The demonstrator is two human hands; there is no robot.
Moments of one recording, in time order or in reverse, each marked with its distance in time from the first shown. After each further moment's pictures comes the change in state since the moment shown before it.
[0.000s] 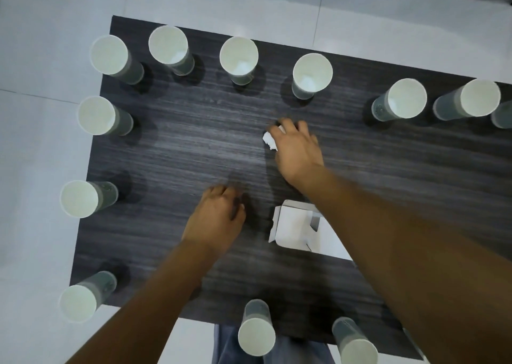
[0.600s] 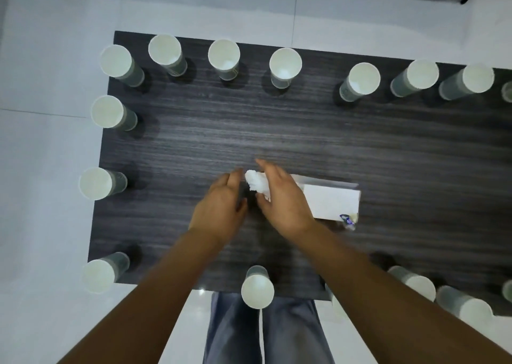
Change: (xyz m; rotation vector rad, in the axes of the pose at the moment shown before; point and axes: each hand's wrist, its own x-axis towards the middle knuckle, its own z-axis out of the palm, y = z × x) left_hand -0.057 0.025 -0.005 0.066 -0.026 0.089; right_hand -0.155 -0.039 0.012 0.531 0.076 0.045
